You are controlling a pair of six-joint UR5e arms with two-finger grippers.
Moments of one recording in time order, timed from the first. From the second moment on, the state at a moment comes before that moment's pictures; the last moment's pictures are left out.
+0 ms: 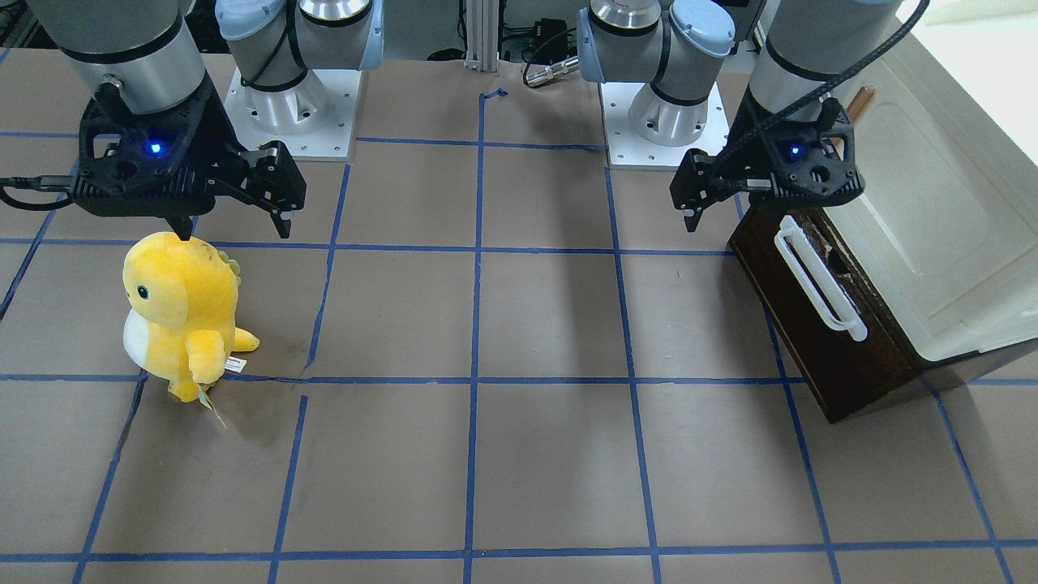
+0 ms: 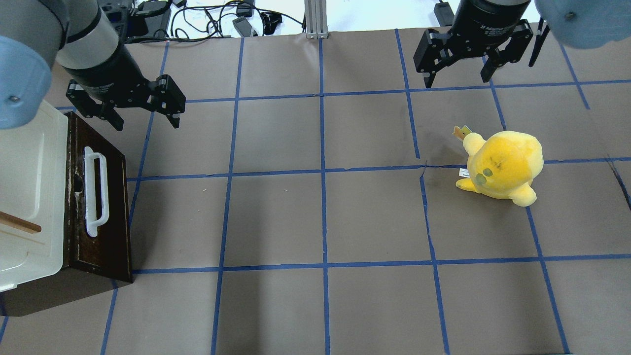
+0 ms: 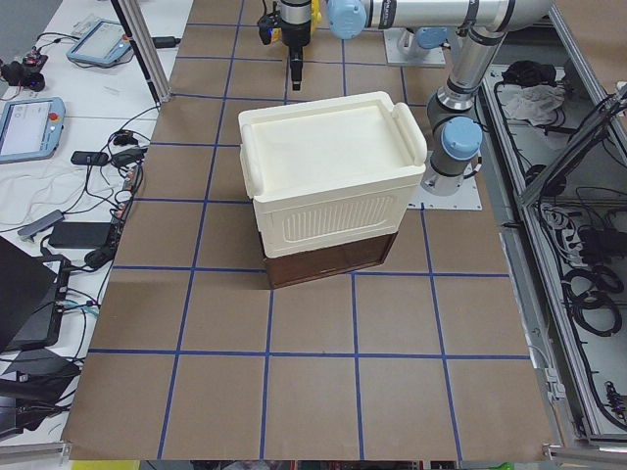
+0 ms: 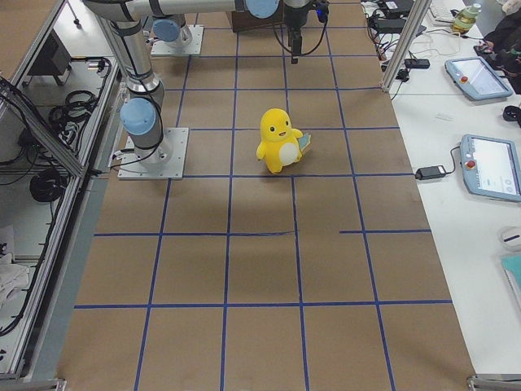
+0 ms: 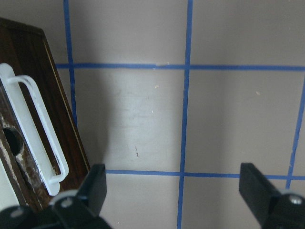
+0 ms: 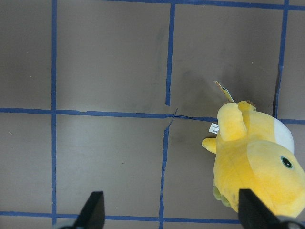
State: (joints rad) left arm -1.55 -1.56 -1.62 -1.51 1.69 -0.06; right arm 1.60 -1.48 1.44 -1.57 -1.58 -0.02
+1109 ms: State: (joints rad) left arm -1.61 -1.77 -1.77 -1.46 2.15 -0.45; right arm 1.60 -1.48 1.44 -1.57 -1.58 -0.02
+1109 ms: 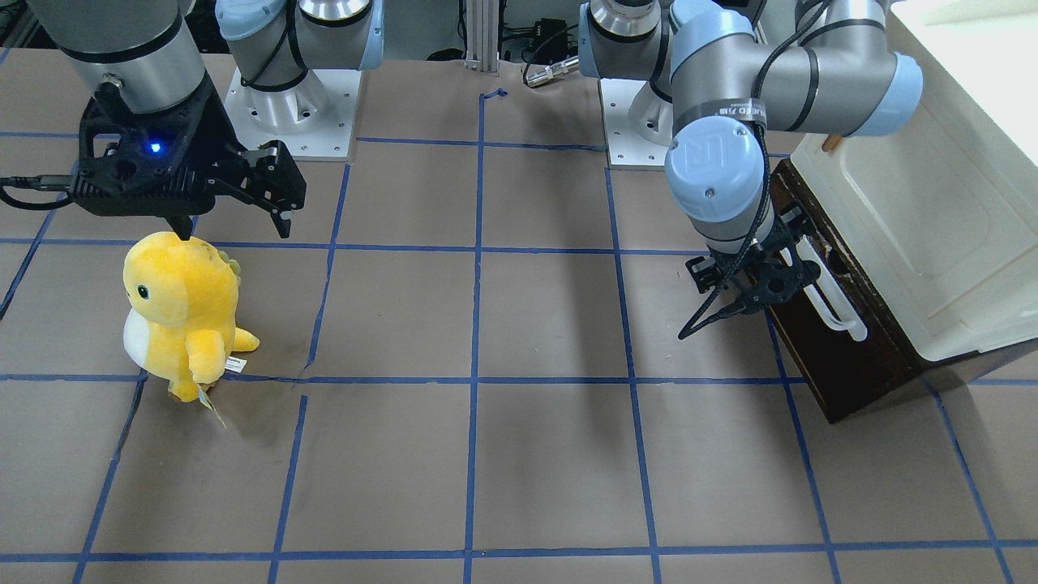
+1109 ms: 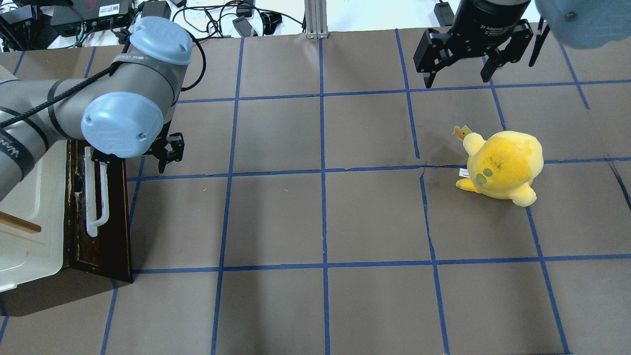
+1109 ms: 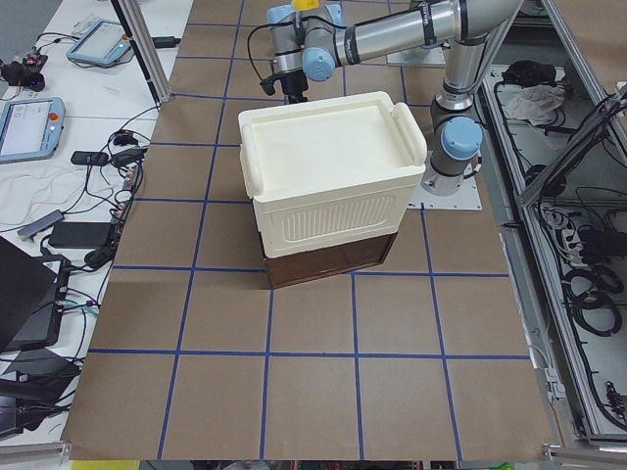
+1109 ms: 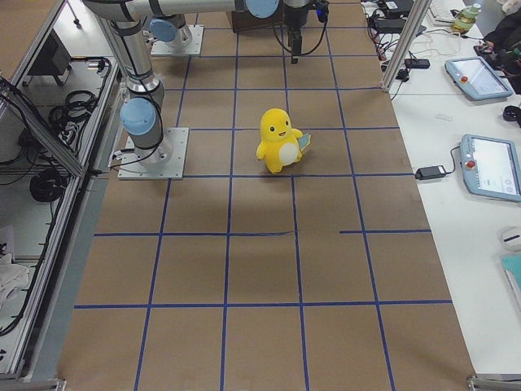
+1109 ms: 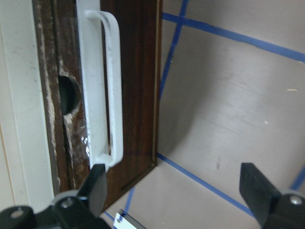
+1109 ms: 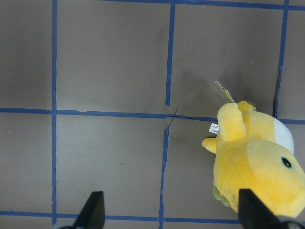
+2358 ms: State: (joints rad) left arm -1.53 -1.90 -1.76 -1.42 2.27 -0.47; right arm 1.60 -1.48 1.44 -1.57 -1.58 -0.02
